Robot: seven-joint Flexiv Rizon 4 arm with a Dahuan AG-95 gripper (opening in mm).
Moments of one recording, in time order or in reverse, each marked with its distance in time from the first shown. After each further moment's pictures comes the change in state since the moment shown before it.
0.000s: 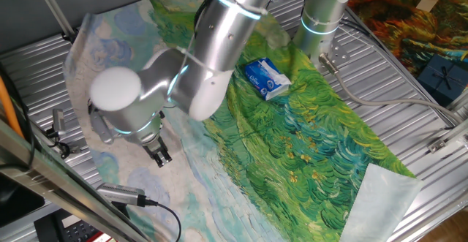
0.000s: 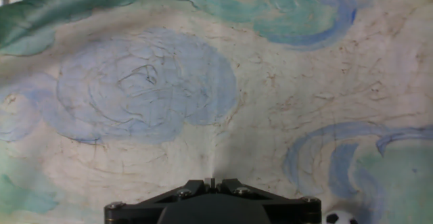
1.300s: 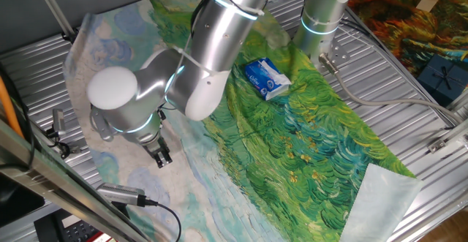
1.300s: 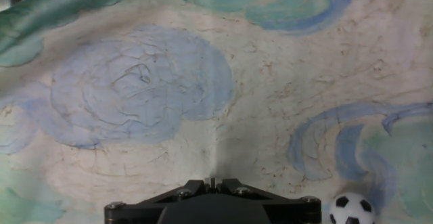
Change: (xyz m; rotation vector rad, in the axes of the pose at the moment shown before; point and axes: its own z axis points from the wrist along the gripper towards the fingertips) arm 0.008 0.004 0.002 -0.020 0.005 0.140
